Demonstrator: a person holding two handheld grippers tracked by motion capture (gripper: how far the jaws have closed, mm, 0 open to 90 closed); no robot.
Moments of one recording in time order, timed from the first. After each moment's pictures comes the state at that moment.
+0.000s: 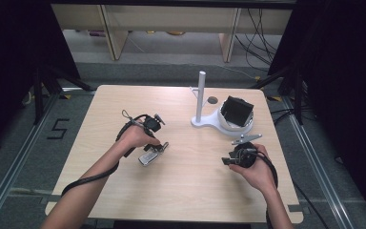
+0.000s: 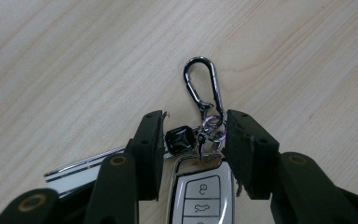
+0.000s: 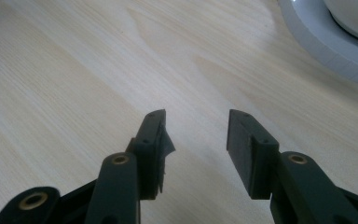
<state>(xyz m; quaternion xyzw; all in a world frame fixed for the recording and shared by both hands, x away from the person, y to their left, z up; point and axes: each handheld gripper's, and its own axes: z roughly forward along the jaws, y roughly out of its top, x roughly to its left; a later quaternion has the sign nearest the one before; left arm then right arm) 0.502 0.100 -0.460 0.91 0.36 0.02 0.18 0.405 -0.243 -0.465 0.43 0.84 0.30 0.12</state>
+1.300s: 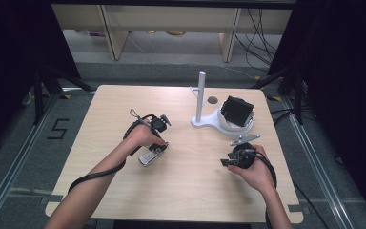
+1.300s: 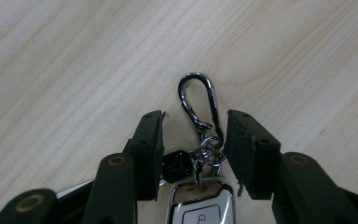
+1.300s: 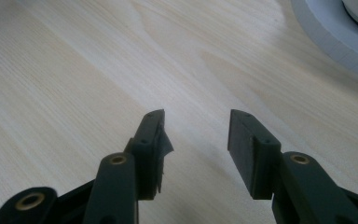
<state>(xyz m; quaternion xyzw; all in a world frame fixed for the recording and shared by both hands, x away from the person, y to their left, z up) 0.511 0.082 -0.471 0.92 0.36 0.03 0.16 0.406 -0.239 -0.470 0.43 0.85 0.30 0.12</state>
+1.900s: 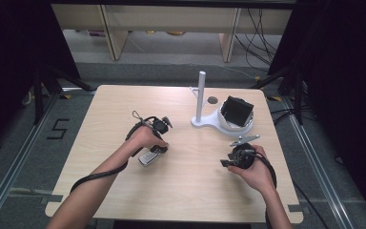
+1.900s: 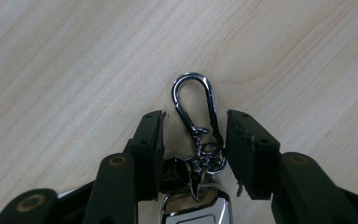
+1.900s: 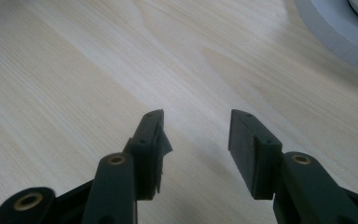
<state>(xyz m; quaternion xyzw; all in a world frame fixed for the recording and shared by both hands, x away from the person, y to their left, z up) 0.511 0.076 -0.479 0.93 0.35 0.02 0.14 0.405 -0.240 -0.470 0.43 0.85 0.29 0.11</state>
